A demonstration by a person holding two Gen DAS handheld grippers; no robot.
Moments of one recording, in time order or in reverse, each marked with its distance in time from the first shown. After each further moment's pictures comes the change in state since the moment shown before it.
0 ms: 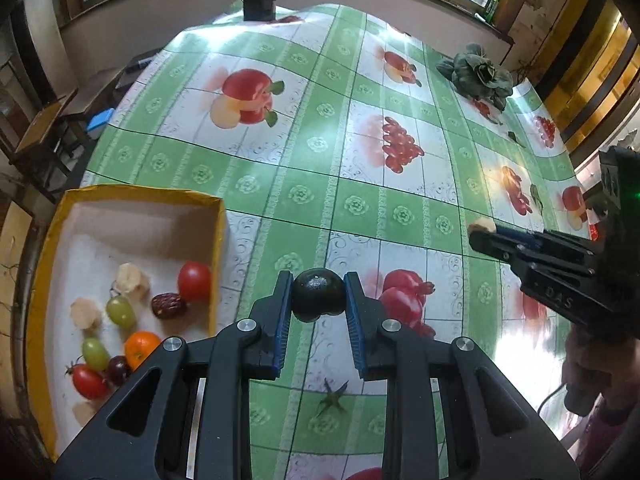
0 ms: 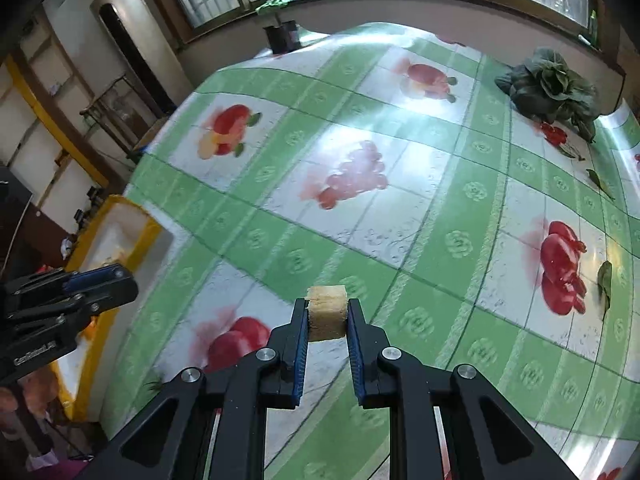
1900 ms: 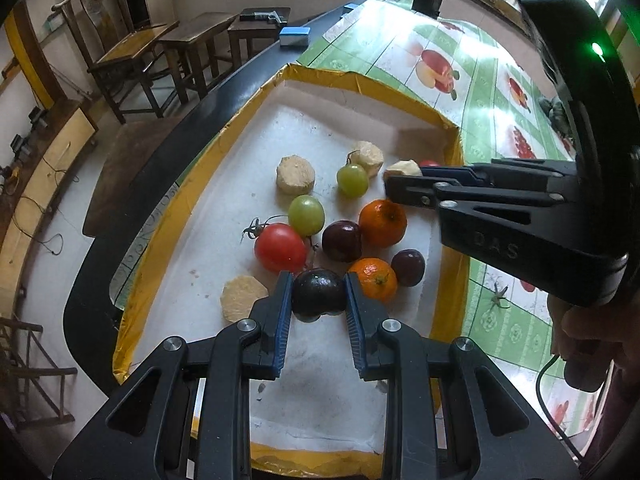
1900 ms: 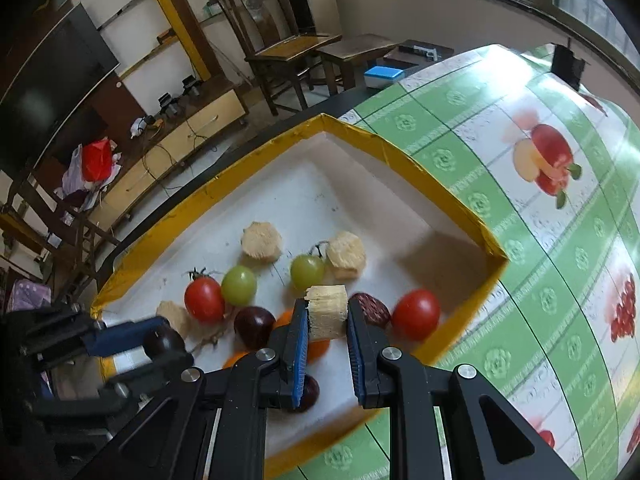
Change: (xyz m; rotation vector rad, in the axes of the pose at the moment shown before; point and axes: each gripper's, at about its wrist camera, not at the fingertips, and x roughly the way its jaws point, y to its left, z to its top) left arm -0.051 0.146 -0.104 -0.277 0.032 0.149; right arm 0.097 0.258 0.026 -0.444 0.170 0.189
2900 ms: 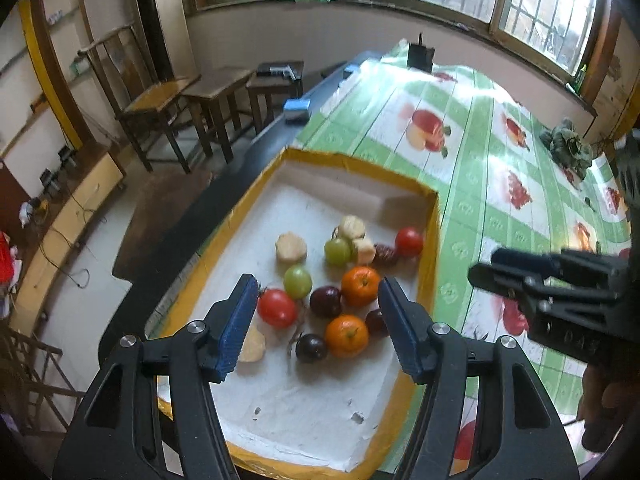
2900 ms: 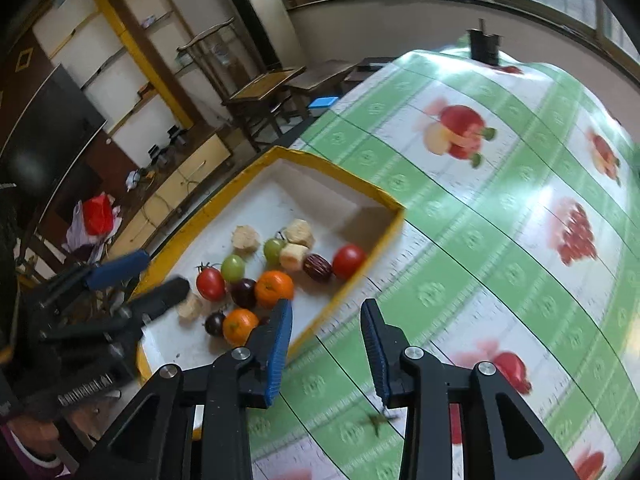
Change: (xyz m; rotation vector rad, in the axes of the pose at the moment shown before) left arm -0.051 -0.034 0.016 0.020 -0.201 0.101; right arm -0.085 -0.039 -0.057 0.179 -0.122 0.009
